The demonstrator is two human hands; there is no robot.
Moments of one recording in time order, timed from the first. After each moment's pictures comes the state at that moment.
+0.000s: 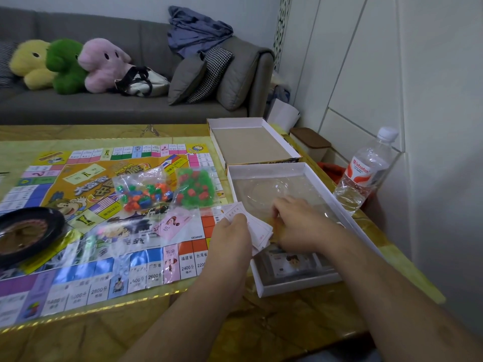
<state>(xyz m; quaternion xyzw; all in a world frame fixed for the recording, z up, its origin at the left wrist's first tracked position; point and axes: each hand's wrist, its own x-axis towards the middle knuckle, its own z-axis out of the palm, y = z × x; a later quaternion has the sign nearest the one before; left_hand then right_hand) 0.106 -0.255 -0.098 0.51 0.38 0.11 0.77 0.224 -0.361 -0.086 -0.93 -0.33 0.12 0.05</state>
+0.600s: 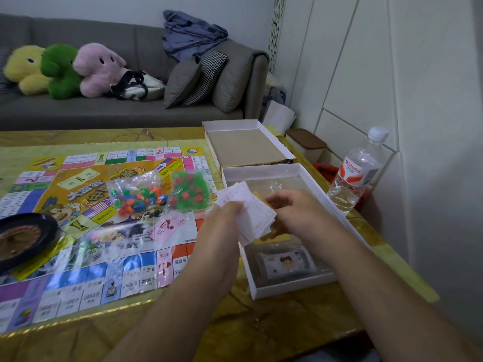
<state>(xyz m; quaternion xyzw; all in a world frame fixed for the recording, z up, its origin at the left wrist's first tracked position) 0.116 -0.248 -0.080 0.42 0.36 0.13 0.82 0.205 -0.367 -0.069 -0.82 -0.18 0.20 0.50</state>
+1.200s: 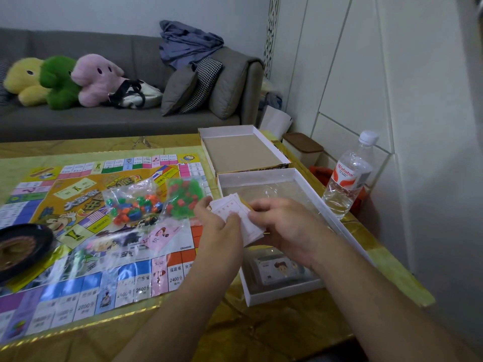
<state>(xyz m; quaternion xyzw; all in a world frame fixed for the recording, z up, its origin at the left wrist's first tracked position) 0.117 -0.253 -0.095 0.57 0.29 0.18 0.75 0.191 -0.363 -0.062 -0.67 -0.16 0.35 0.64</state>
